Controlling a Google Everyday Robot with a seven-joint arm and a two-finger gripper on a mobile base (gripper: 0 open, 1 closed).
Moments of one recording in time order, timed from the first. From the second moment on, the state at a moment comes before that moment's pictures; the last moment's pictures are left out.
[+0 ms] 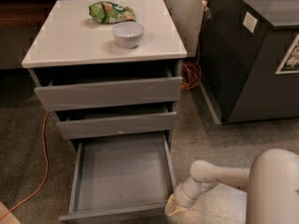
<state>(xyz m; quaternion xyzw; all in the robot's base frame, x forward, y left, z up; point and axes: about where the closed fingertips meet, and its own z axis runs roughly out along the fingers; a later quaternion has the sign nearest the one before) 0.417 -0.108 0.273 -0.71 0.63 0.30 0.11</state>
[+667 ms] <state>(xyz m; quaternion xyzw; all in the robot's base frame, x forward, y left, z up) 0.405 -0.107 0.218 -0.71 0.63 0.29 0.13</state>
